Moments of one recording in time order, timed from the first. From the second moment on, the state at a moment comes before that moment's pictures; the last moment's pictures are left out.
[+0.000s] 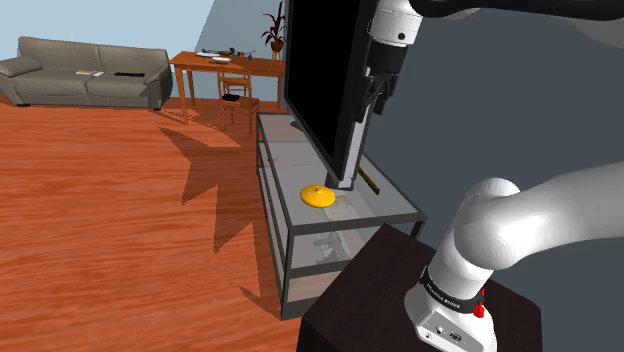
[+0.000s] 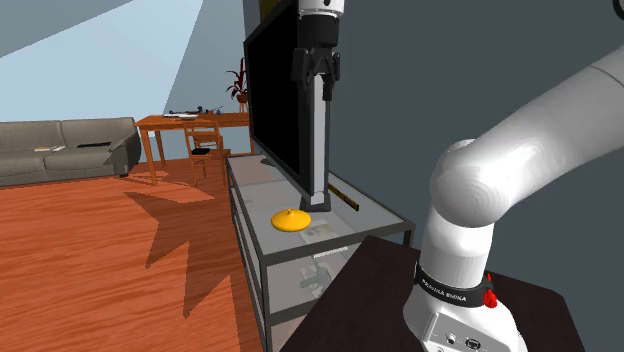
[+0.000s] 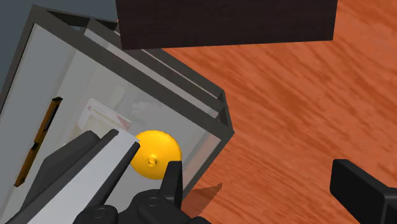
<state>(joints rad) 0.00 -0.82 0.01 -2.35 -0.04 1.61 0.04</state>
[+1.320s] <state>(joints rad) -0.03 -0.27 -0.17 -2.35 -0.09 2.05 -0.18</state>
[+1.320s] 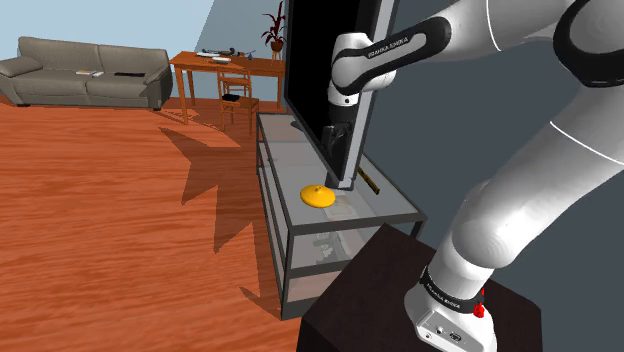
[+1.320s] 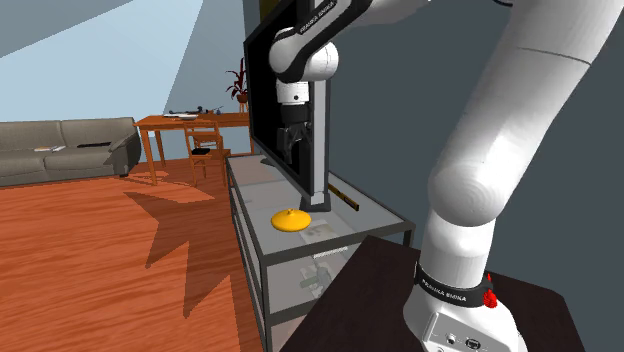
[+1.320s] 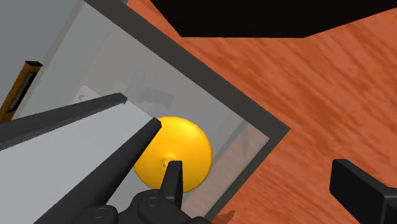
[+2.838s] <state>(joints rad) -0.13 0.51 -0.19 -1.91 0.04 2.28 -0.43</state>
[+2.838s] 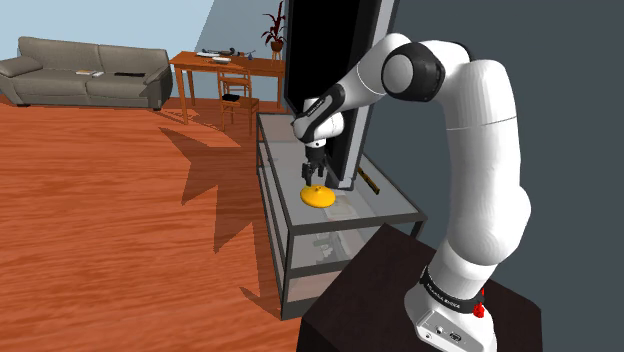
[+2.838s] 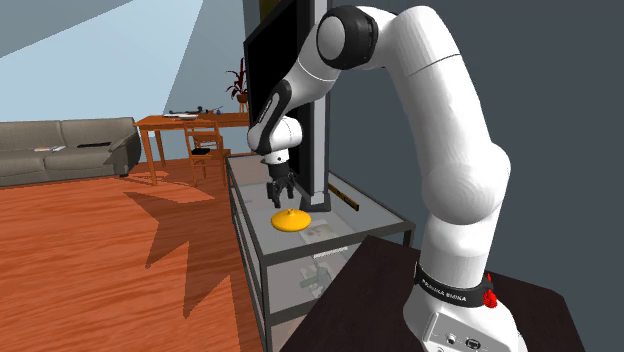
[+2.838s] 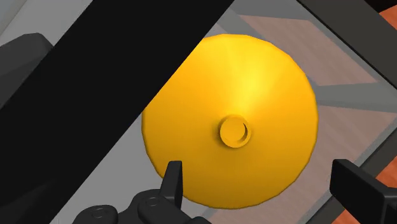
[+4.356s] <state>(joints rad) -0.13 0.47 -0.20 -1.91 0.03 2.24 -0.42</state>
